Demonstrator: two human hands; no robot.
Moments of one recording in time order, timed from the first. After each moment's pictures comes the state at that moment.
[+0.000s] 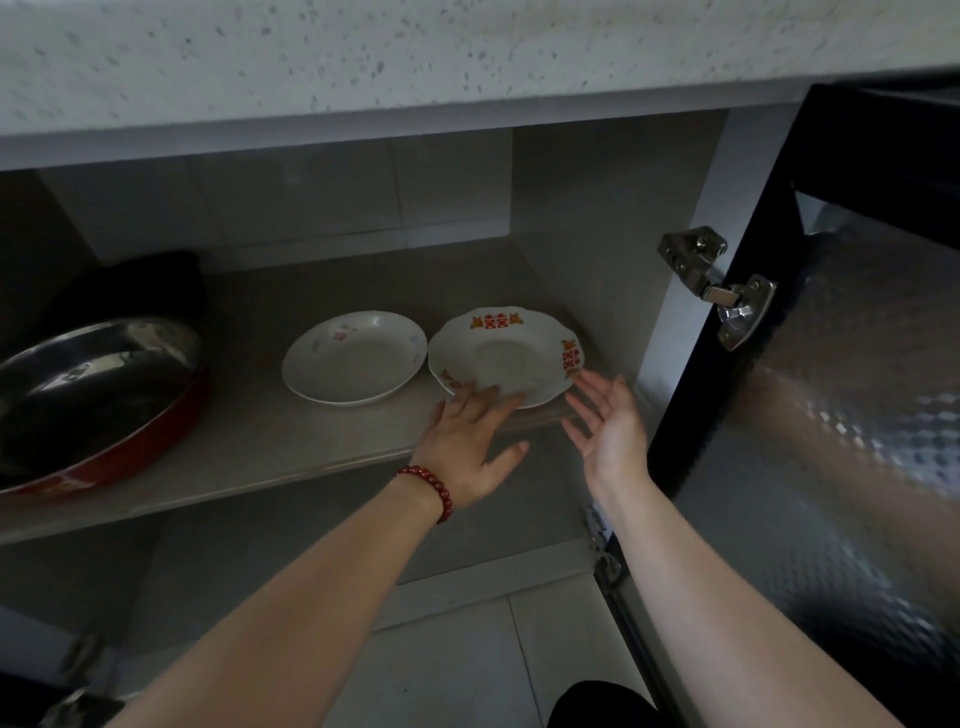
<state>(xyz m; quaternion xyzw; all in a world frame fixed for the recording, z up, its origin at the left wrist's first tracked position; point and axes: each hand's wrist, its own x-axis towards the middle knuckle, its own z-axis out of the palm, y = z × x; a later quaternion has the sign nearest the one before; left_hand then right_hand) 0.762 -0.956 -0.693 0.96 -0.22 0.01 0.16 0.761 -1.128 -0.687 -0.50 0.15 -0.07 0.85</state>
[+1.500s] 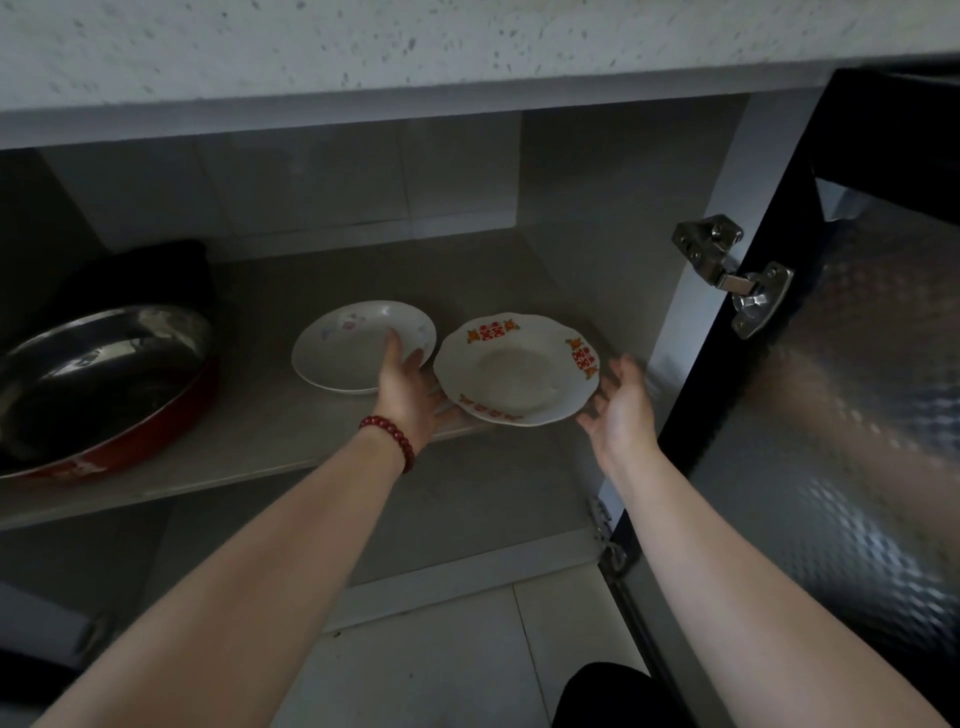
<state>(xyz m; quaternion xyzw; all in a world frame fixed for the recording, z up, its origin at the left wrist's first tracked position) 0.779 -0.927 -0.652 0.48 0.16 -0.12 0.85 0.769 -1.125 -0.677 -0.48 0.19 -0.04 0.85</state>
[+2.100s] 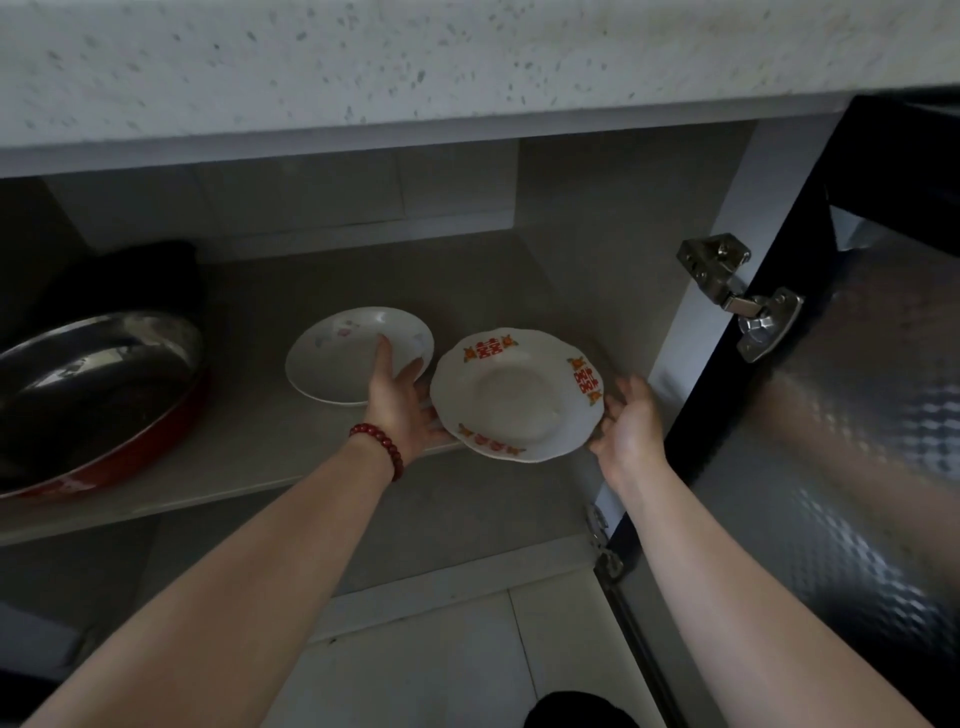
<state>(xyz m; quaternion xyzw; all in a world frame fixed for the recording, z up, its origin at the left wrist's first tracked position) 0.794 -0.914 -0.654 0.47 0.17 -0.16 0.85 0.775 -1.133 -0.677 -0.48 0.26 -0.02 0.84</state>
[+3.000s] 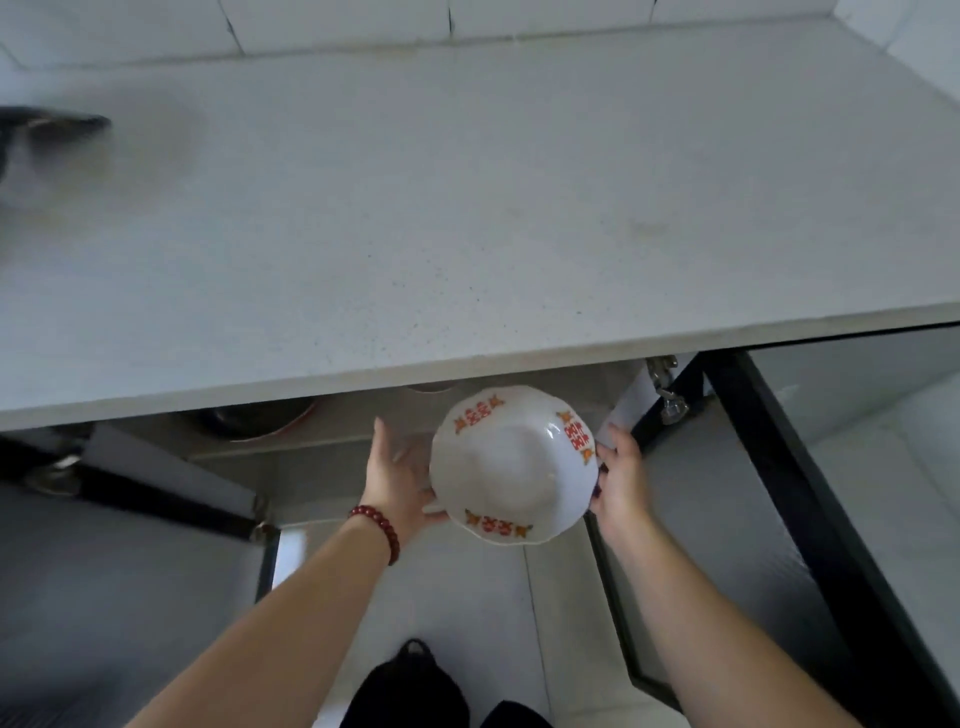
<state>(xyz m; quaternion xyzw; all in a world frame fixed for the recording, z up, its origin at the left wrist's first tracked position) 0.631 -0.889 -0.459 0.42 0.40 -0.20 0.78 0.650 -1.112 -0.467 -0.56 0.36 0.13 0.74</state>
